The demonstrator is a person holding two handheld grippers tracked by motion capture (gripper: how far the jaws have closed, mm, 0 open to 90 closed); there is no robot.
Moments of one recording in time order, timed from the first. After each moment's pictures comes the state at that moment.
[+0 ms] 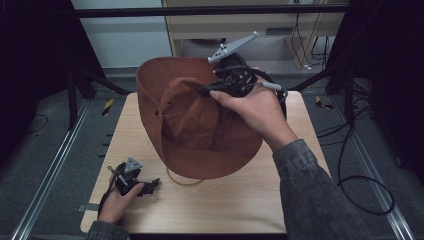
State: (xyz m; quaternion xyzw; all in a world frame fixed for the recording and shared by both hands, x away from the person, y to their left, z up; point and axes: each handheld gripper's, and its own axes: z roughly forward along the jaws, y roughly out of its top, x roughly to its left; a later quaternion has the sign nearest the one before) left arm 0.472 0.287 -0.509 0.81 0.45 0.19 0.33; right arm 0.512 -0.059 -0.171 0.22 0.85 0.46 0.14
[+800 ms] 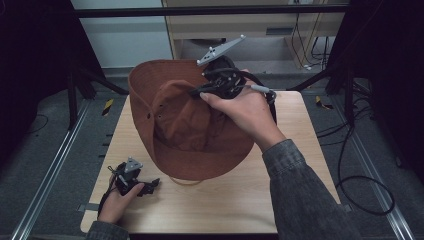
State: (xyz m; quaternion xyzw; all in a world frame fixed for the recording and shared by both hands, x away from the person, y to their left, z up) left arm 0.472 0.287 -0.509 0.81 0.45 0.19 0.33; right arm 0.516 -0.040 -0.178 0.21 0.85 0.46 0.13
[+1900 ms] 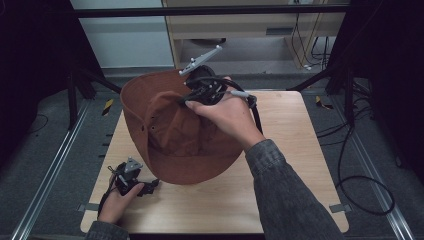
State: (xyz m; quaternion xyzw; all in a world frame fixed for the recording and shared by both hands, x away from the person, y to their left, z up) left arm 0.472 0.287 -0.508 0.81 0.45 0.19 0.33; right arm 0.529 -0.006 -0.204 0.21 0.87 0.43 0.11
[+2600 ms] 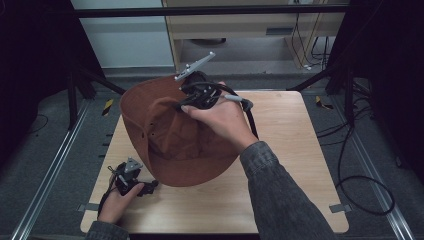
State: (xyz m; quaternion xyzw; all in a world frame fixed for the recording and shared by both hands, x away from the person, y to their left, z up) left arm 0.472 0.287 -0.508 0.81 0.45 0.19 0.33; right arm 0.533 0.005 -0.219 0.21 0.87 0.43 0.10
